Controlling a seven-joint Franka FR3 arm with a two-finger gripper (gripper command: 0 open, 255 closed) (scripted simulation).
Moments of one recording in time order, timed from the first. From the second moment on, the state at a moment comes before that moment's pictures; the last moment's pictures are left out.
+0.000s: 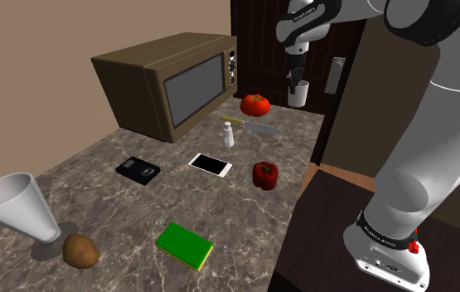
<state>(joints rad) -0.36 0.10 -0.26 -1.89 -0.07 1.97 -0.53</state>
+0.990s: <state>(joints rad) -0.37 0.17 -0.26 -2.00 -0.06 2.15 -0.53</state>
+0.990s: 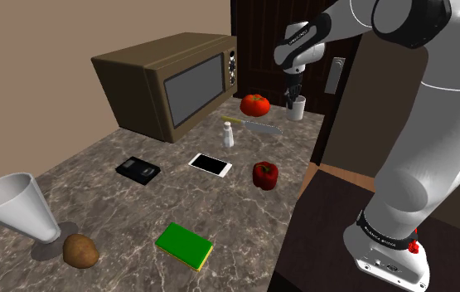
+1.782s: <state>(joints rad) -0.37 0.17 -0.26 -2.00 -0.05 2.16 -0.53</state>
